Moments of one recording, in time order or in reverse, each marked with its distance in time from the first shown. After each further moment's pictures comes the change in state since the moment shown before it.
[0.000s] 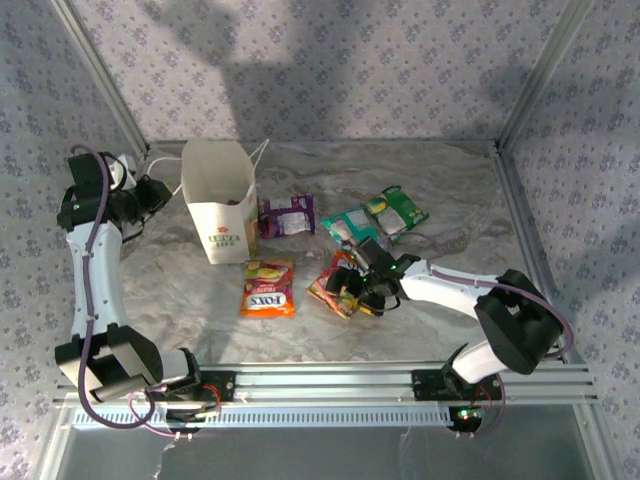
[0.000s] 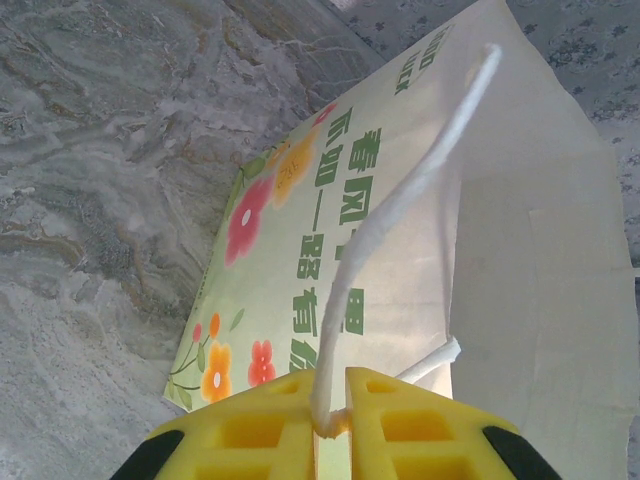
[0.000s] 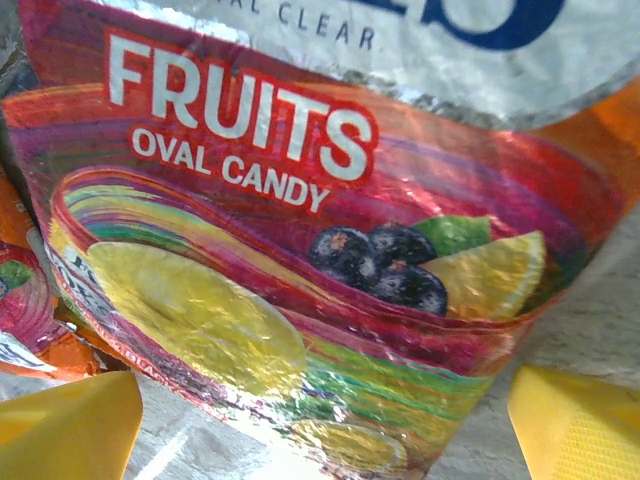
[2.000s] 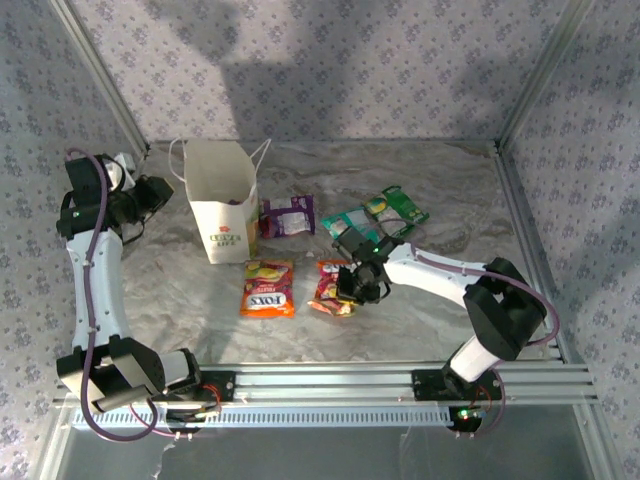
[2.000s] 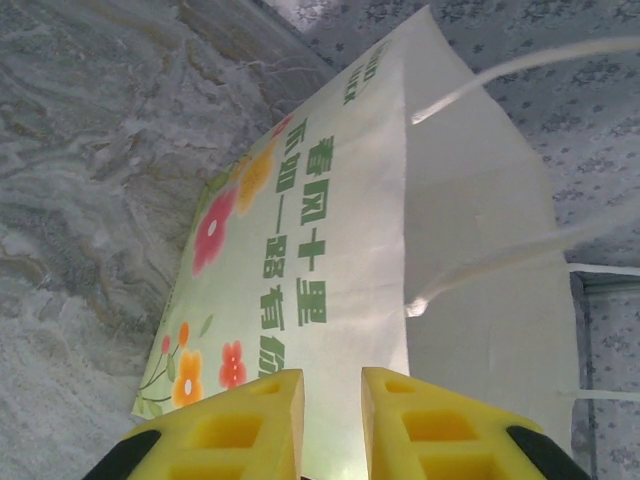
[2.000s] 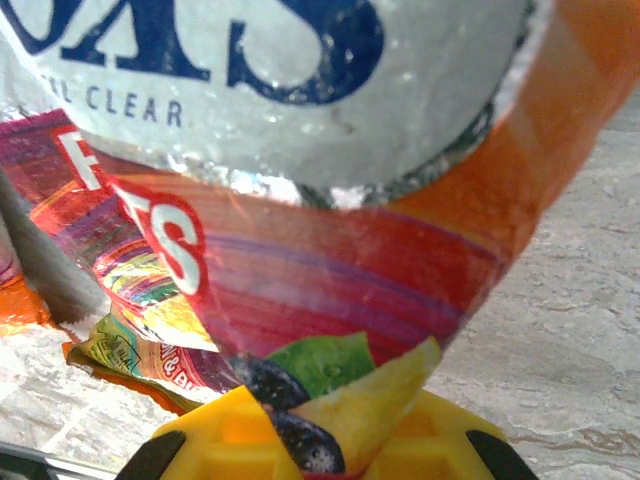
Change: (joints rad) left arm 0.000 -0.050 -0.030 0.061 0.050 -0.030; right arm 0.041 0.100 0.249 -0.344 0.039 -0.170
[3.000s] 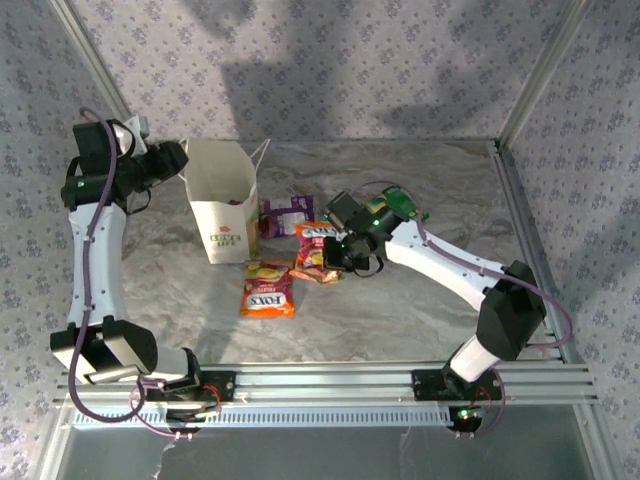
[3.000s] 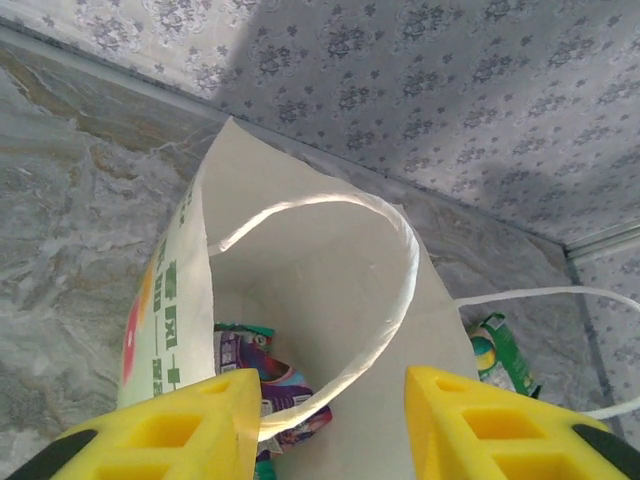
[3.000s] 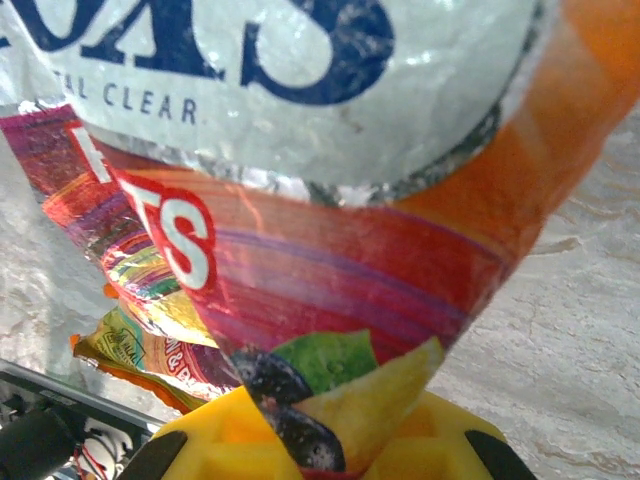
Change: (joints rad) left arm -0.126 0.144 0.253 0.006 -0.028 0.106; right arm 0.008 0.000 0.341 -0.159 0.064 -0.163
